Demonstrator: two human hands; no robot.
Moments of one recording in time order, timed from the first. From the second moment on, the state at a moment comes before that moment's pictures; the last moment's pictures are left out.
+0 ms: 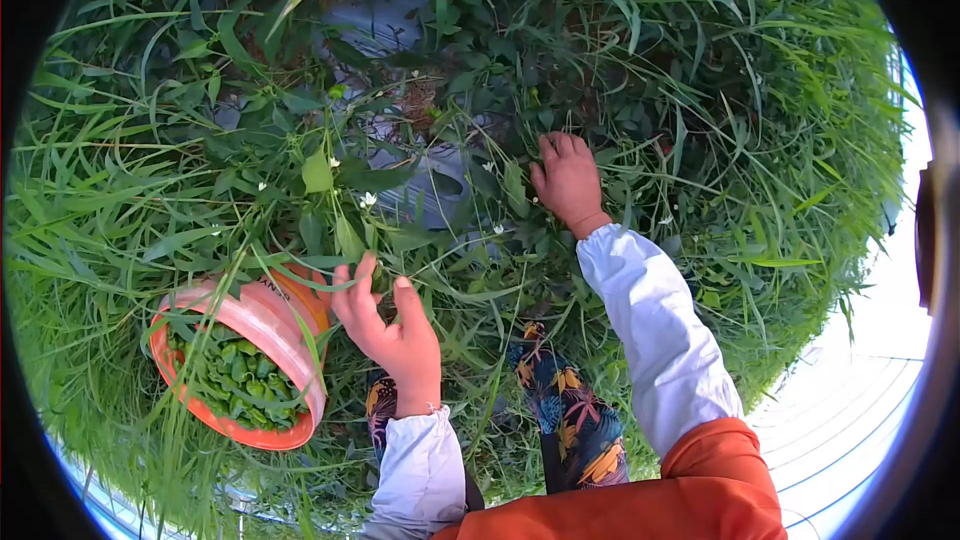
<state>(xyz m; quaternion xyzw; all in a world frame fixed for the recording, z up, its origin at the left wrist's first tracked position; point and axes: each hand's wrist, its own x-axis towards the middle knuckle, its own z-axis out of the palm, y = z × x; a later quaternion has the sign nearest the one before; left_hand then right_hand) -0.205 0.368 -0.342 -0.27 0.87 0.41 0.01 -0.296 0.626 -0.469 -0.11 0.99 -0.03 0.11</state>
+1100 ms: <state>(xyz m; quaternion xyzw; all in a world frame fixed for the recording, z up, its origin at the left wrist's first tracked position) -0.199 0.416 -0.365 -0.26 0.74 0.61 0.13 -0.419 0.557 -0.535 0.13 0.97 -0.19 0.12</state>
